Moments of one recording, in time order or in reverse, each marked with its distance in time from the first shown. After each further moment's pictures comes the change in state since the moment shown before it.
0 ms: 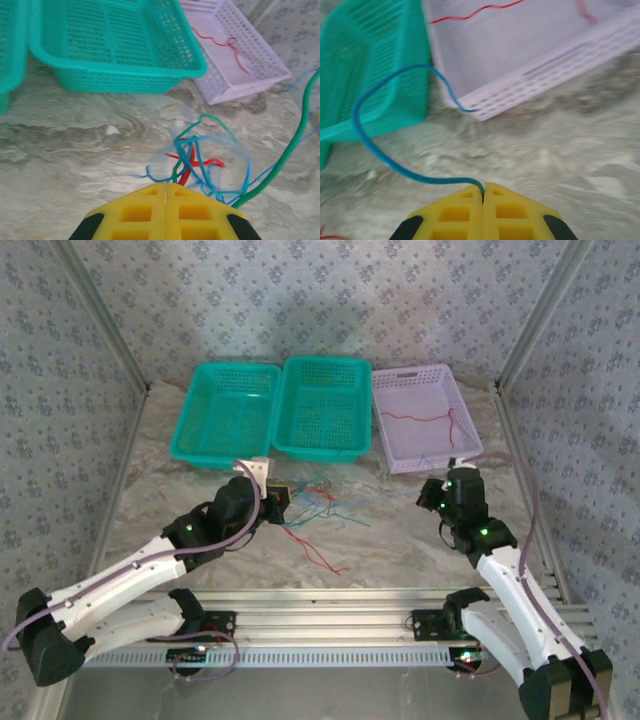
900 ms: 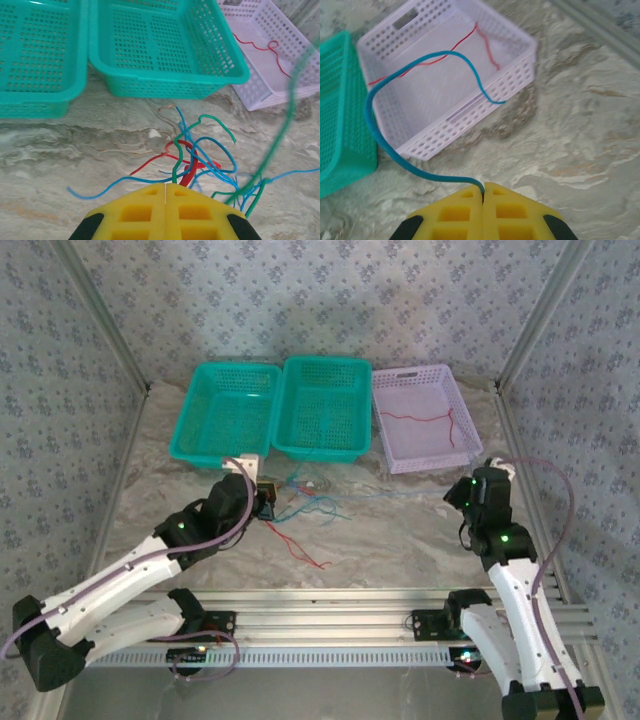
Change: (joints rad) left arm 0.035 -0.029 0.045 -0.132 -0.095 0.043; right arm -0.157 -0.100 0.103 -0.184 0.127 0.003
